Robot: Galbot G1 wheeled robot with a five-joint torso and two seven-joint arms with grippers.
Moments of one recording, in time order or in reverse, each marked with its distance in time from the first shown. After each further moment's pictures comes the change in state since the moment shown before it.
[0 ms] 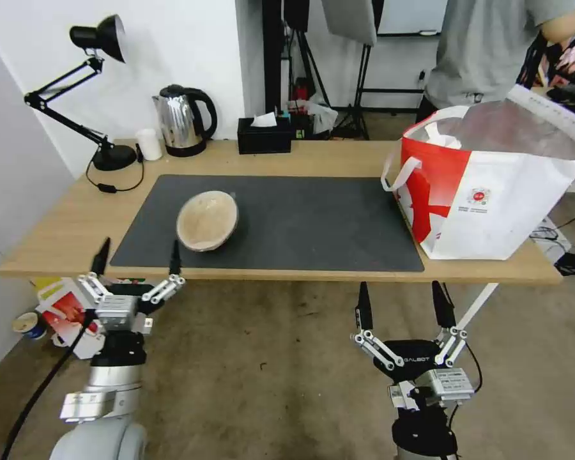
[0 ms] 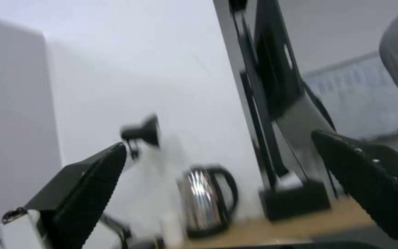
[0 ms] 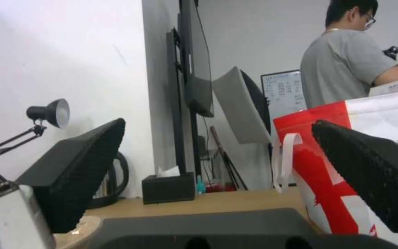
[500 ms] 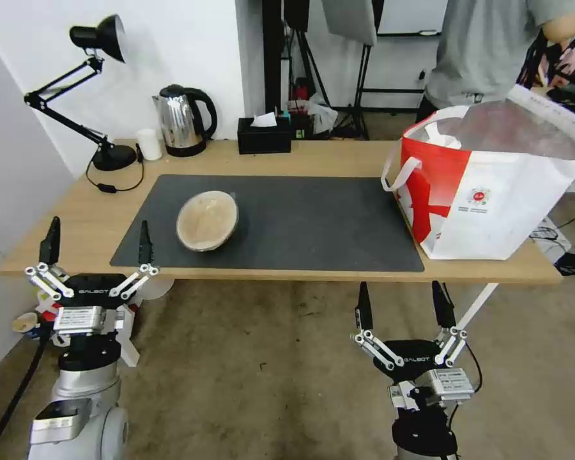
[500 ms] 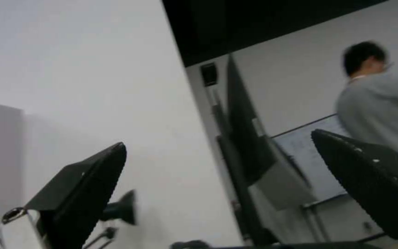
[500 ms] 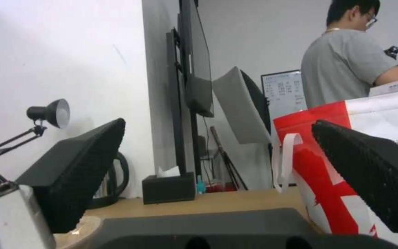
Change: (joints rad) left arm 0.010 0.016 -0.014 -0.038 -0.089 -0.160 0.183; right arm 0.000 0.000 0.000 0.000 0.000 0.000 0.000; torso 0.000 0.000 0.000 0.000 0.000
